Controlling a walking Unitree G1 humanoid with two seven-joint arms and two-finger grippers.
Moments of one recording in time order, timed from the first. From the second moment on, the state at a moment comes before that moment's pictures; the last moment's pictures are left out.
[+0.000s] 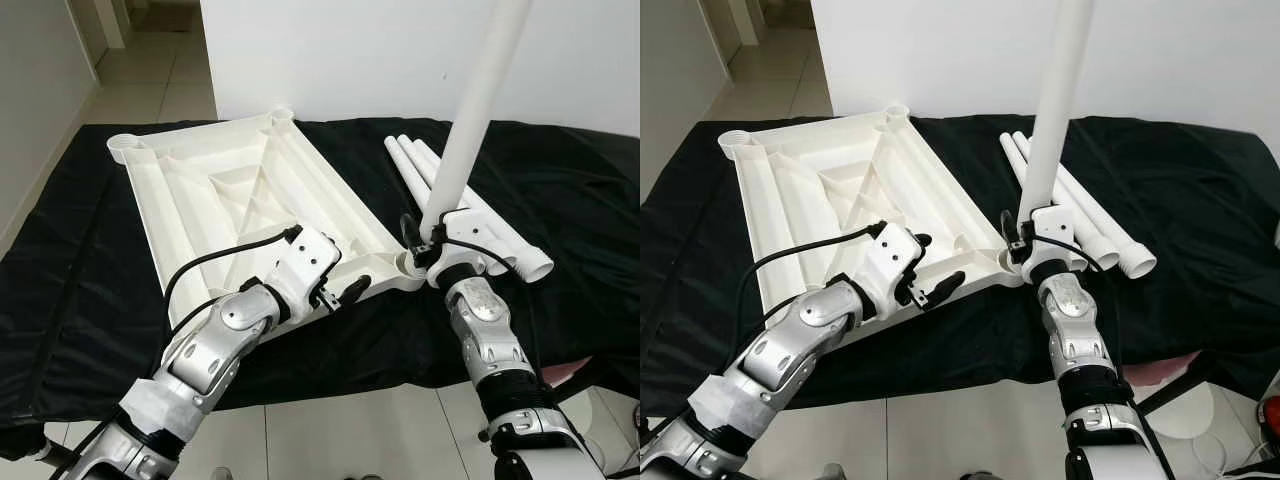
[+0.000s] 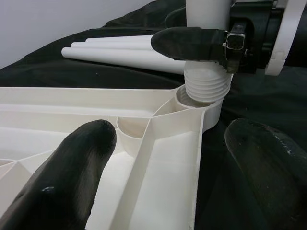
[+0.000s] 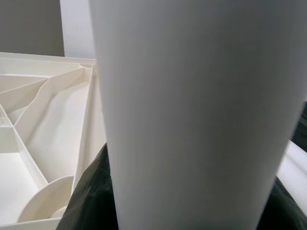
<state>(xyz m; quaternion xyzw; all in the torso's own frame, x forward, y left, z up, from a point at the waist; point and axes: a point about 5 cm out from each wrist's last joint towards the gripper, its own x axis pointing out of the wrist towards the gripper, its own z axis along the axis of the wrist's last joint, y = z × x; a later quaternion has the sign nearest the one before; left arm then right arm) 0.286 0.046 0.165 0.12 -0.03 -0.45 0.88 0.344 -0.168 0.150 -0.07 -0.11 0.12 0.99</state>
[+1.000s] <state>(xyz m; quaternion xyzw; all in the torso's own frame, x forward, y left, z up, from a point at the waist) 0.282 0.045 0.173 0.11 -0.04 -0.46 0.88 0.341 -0.160 0.135 -0.06 -0.13 0.21 0.97</state>
